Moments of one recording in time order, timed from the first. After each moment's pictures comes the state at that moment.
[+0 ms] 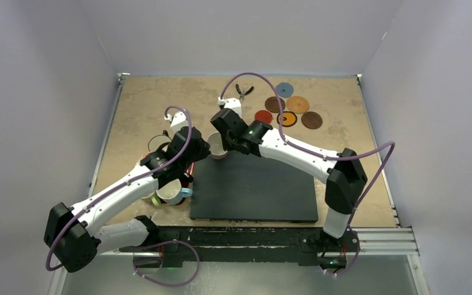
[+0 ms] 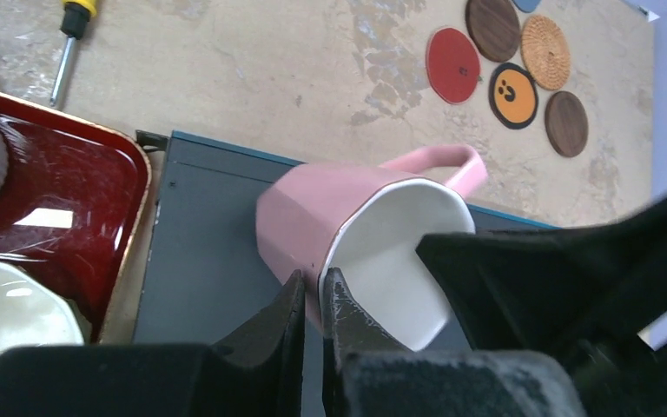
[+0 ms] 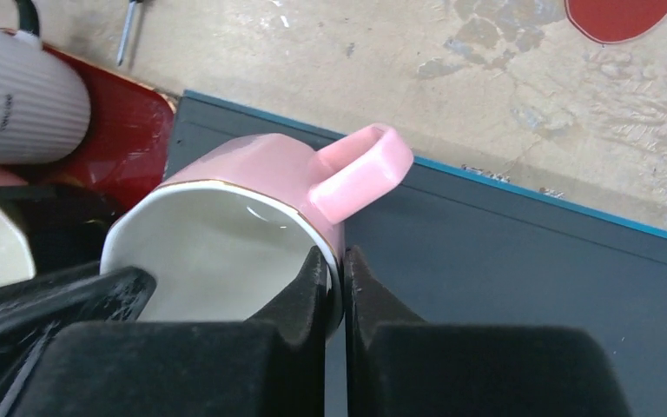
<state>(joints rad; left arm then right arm) -0.69 1.12 0.85 -0.35 -0.42 -0.87 0.96 1.77 1.56 -0.63 0.41 0.55</state>
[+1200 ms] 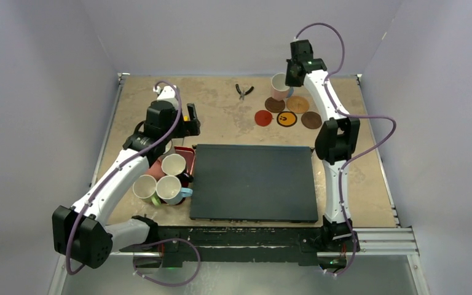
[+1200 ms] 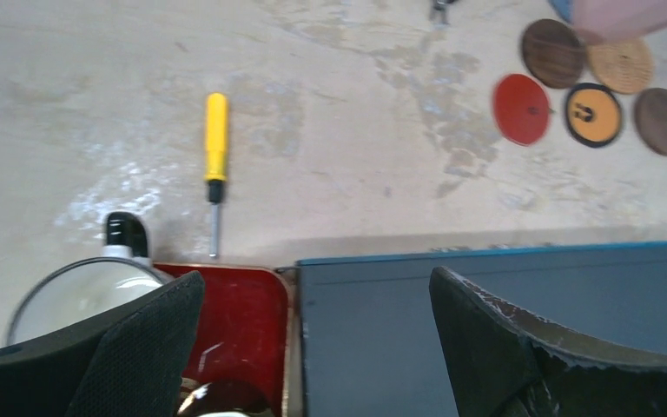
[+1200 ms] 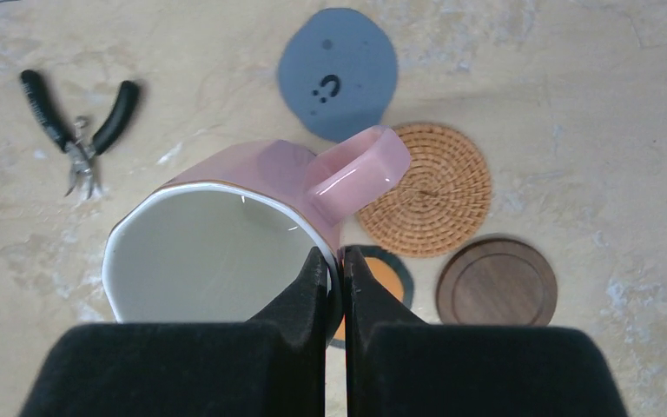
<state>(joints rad) -0.37 1.18 0.99 -0.33 -0.11 -0.37 0.21 2.33 2.37 -0.82 0.18 0.25</state>
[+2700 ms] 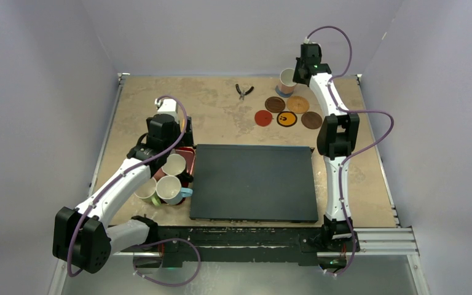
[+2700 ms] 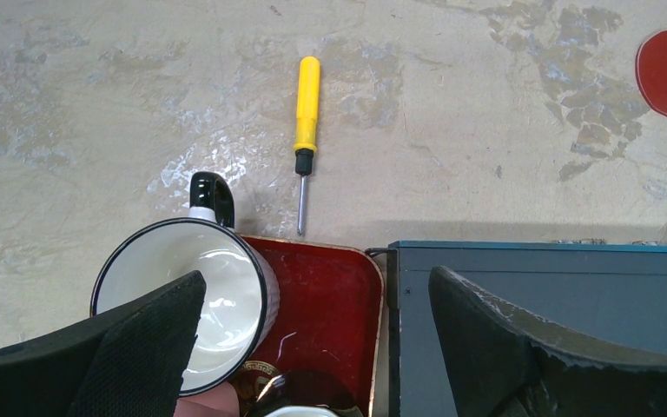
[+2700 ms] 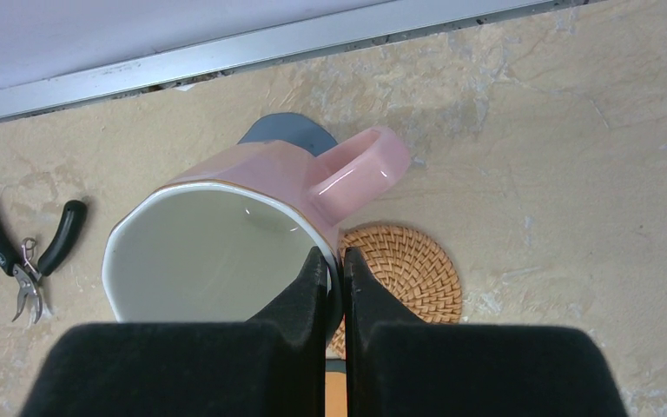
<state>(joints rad) -0.35 1.14 0.81 -0.23 -0.29 -0.24 0.11 2.46 2.40 -0.62 0.15 0.25</state>
